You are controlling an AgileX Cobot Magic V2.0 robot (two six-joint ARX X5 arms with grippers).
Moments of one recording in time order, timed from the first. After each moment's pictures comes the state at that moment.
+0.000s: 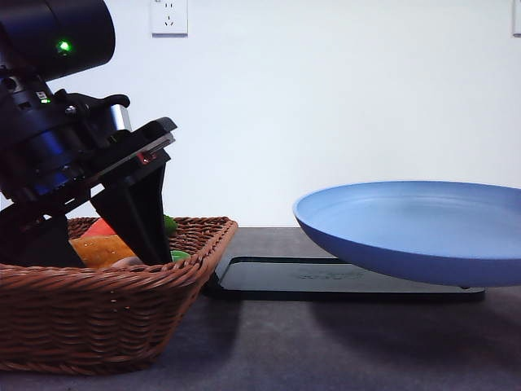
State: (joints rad) left_arx -0.62 1.36 0.68 -0.33 0.24 -0.46; right_arx 0.00 0.94 0.59 -0.67 -0.51 0.26
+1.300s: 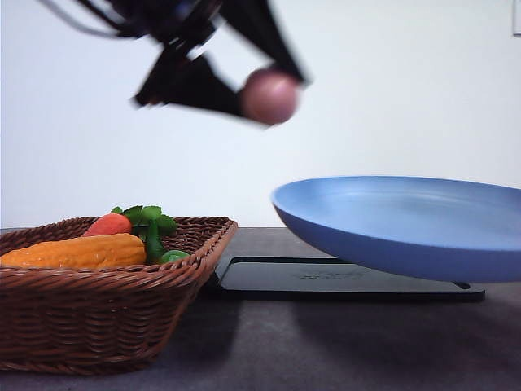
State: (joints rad) left_arx -0.81 1.38 1.01 -0.21 0.36 -0.31; right_arx 0.06 0.94 0.59 -0.70 -0.57 0.24
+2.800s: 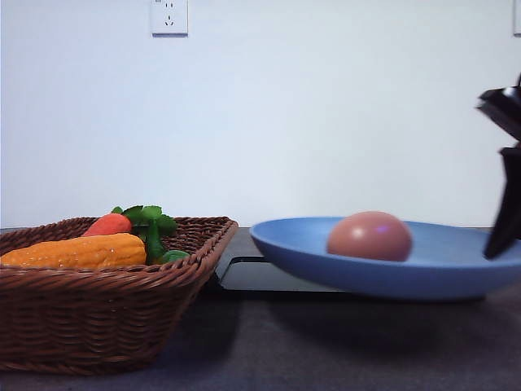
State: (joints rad) left_arx -1.03 0.96 1.02 -0.38 -0.15 0.03; right_arx 0.06 1.36 0.75 -0.56 -0.62 0.24
